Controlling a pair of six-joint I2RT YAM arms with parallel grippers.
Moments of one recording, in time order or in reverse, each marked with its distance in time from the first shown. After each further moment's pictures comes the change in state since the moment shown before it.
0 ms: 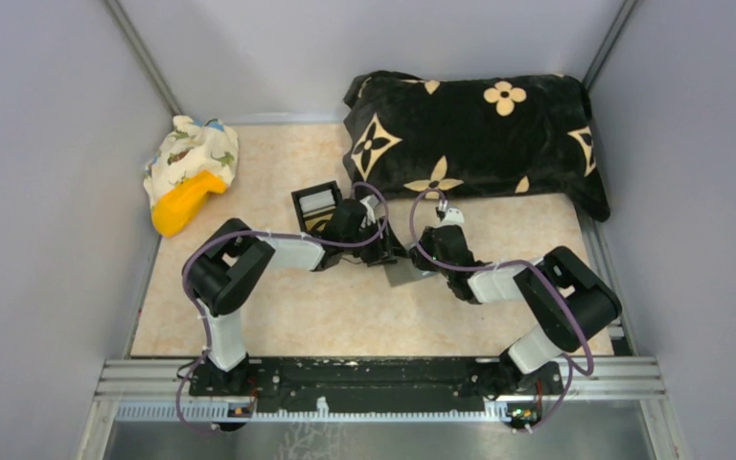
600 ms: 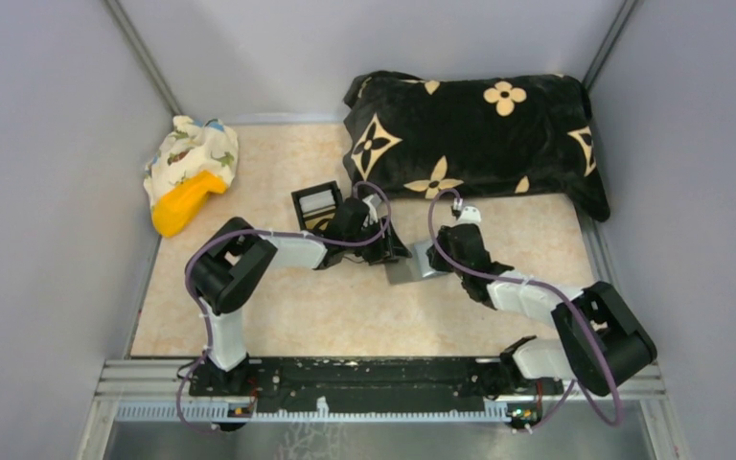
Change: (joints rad) left arm 0.002 0.019 0.026 -0.010 -0.005 0.023; right arm -0.049 -0.243 -0.021 -0.247 0.031 -0.071
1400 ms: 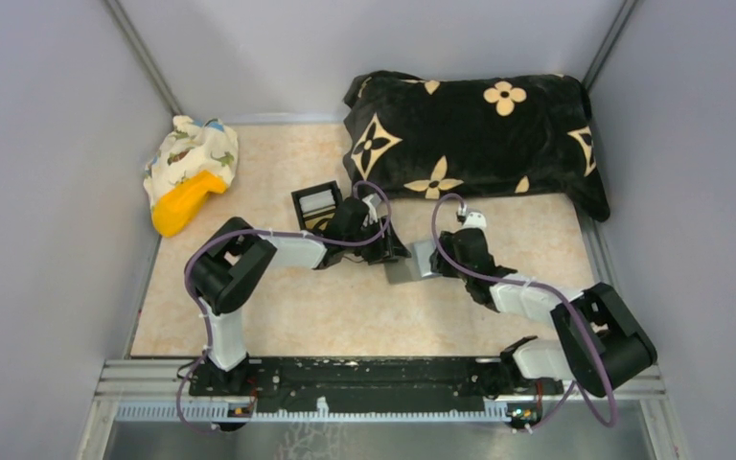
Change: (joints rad) left arm 0.003 -0.002 0.001 -0.005 0.000 0.016; right arm -0.048 -0.019 -0.039 -0.059 0.018 -0.035
